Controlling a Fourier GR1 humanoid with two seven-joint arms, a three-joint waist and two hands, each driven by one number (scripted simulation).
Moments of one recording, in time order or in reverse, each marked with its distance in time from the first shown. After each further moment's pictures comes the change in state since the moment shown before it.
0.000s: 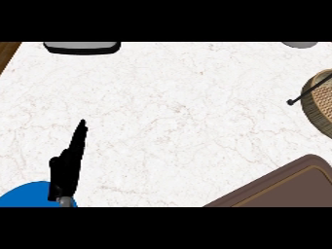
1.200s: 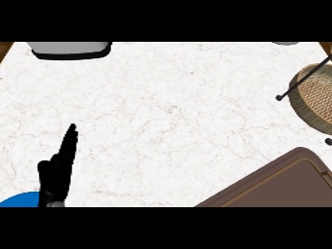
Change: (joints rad) left arm 0.040 0.012 0.040 -0.028 0.011 -0.002 0.015; right arm 0.123 -0.033 -0.478 -0.044 -0.211 -0.302 -0.124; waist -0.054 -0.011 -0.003
